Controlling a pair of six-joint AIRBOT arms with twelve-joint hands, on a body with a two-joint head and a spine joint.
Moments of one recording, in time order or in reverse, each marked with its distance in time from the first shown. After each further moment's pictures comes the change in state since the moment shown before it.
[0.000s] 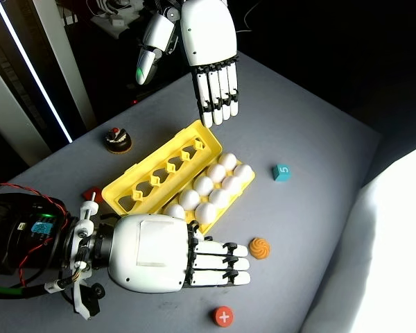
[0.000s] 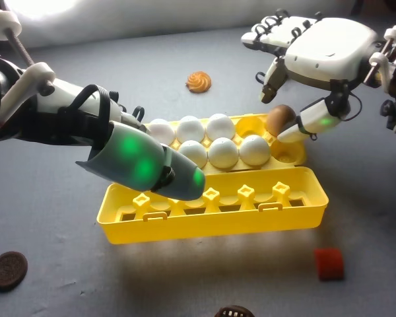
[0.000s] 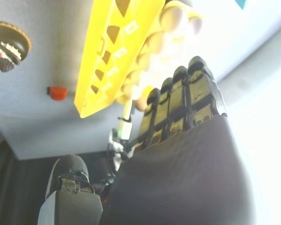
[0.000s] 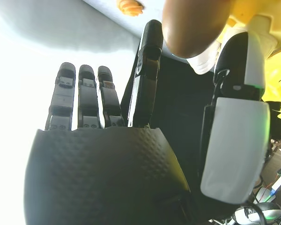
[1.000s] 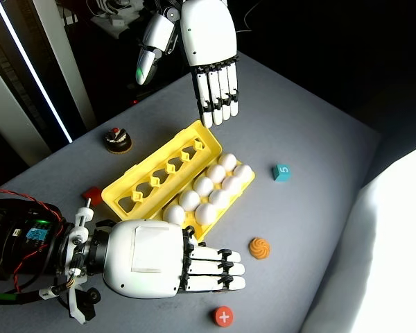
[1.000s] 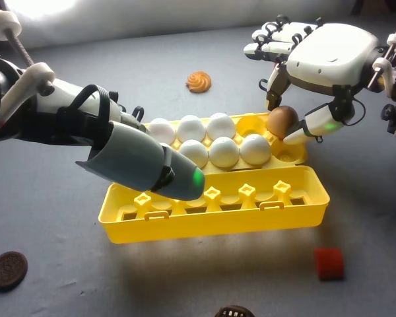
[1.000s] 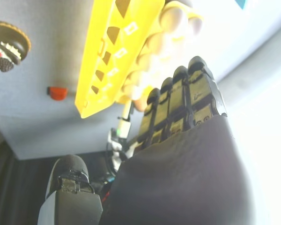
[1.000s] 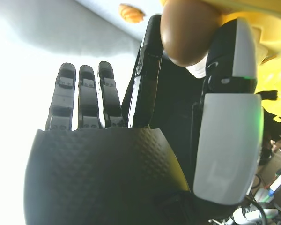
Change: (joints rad) left arm 0.000 0.000 0.000 0.000 0.000 0.000; right arm -0.013 0.000 0.001 -0.002 0.008 0.001
